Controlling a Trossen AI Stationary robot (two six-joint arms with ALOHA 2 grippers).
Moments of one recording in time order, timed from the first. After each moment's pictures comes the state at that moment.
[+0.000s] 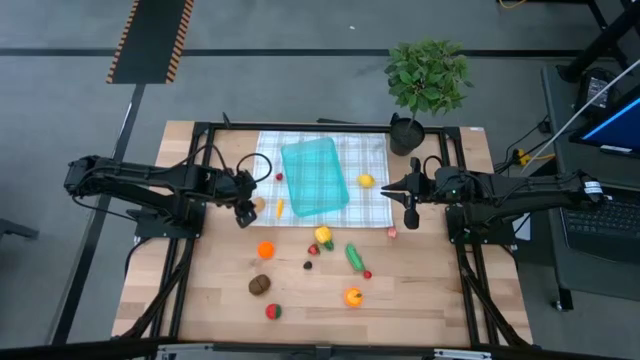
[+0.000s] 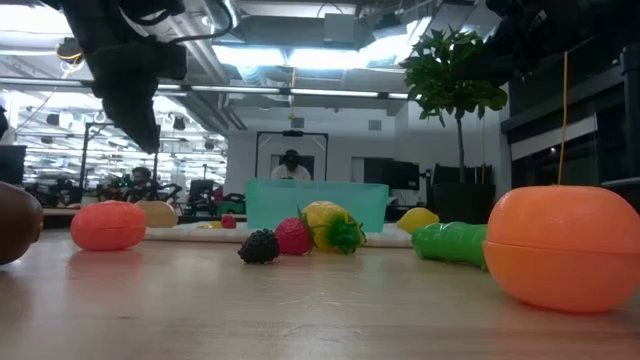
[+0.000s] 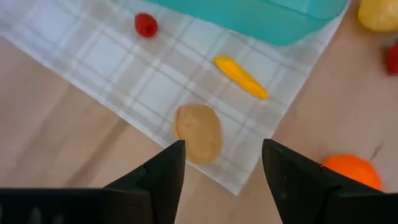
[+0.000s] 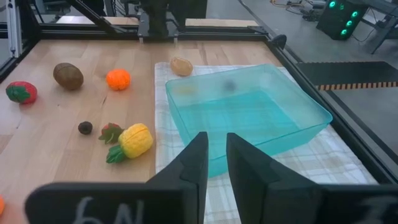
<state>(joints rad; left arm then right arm) 0.03 1.00 0.71 -0.84 -0.21 -0.56 0.00 0.75 0.54 -0.16 0.17 -0.01</state>
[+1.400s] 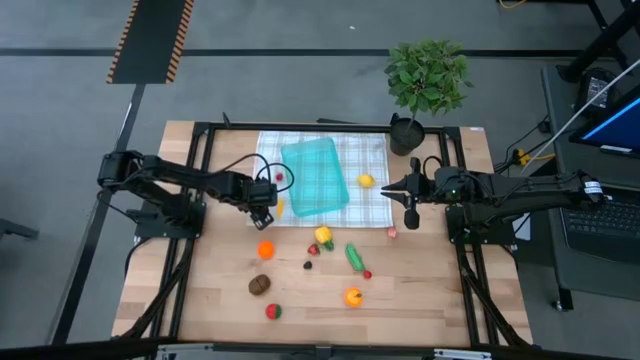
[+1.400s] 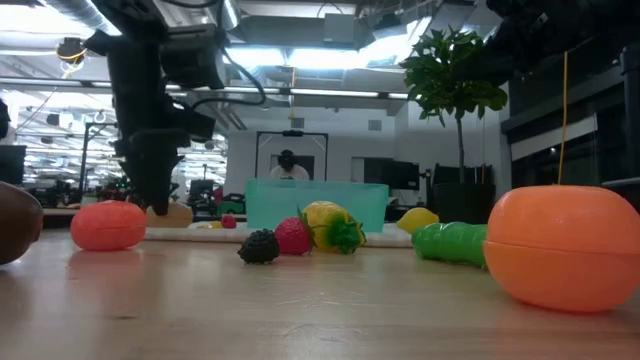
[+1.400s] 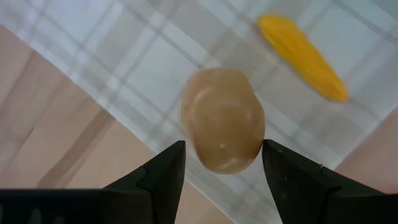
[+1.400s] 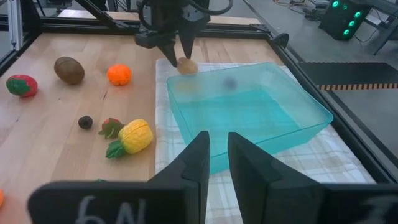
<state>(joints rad) 0.09 1.39 0.71 -0.70 -0.22 -0.60 0.00 0.75 0.54 -0.17 0.17 -0.03</state>
